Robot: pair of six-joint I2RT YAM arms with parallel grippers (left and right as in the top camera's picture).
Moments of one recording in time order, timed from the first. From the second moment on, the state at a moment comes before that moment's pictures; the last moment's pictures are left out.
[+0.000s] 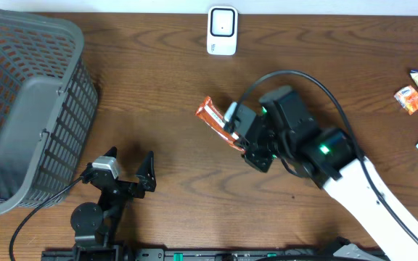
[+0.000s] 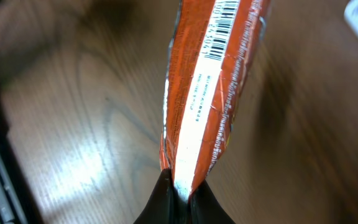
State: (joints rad) left arm 0.03 0.02 0.04 -0.14 0.29 -0.27; right arm 0.61 1.28 1.19 -0.87 -0.27 -0.37
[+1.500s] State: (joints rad) left arm 0.03 0.02 0.04 -0.14 0.29 -0.27; right arm 0.37 1.89 1.18 0.46 0.28 -0.58
